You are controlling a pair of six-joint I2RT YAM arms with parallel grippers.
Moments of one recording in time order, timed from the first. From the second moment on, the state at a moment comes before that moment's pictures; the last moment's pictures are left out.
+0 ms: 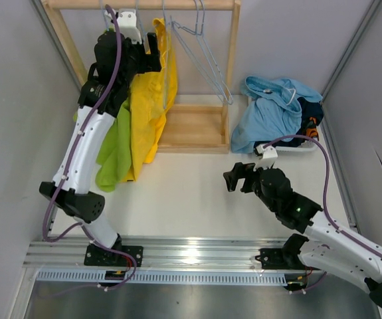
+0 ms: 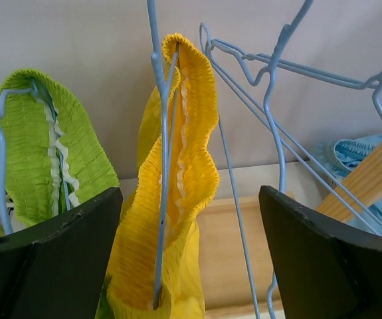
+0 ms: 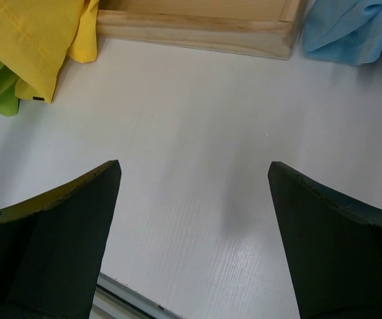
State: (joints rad) left arm -0.36 1.68 2.14 -0.54 -0.21 -0.06; right arm 0.84 0.78 0.62 -0.17 0.35 0.46
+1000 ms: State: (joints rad) left arm -0.32 1.81 2.37 -0.64 -0.17 -0.10; right arm 0.83 0.75 0.62 -0.20 0.38 0.41
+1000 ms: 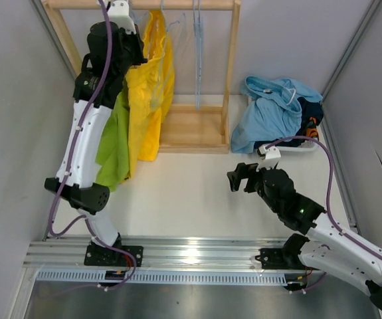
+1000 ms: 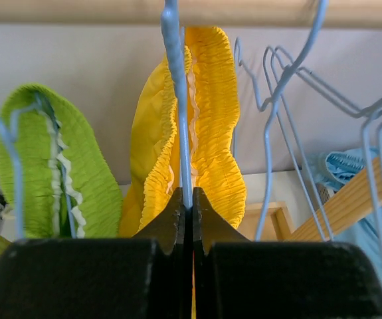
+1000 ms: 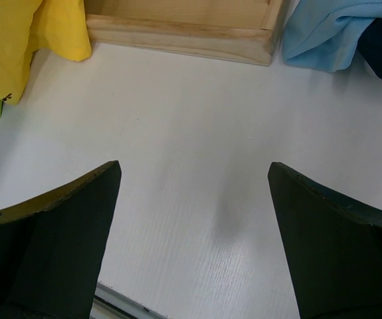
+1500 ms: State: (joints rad) left arm -0.40 1.22 1.79 -0.73 -0.19 -0.10; right arm 0.83 0.72 0.72 -0.24 0.35 0.35
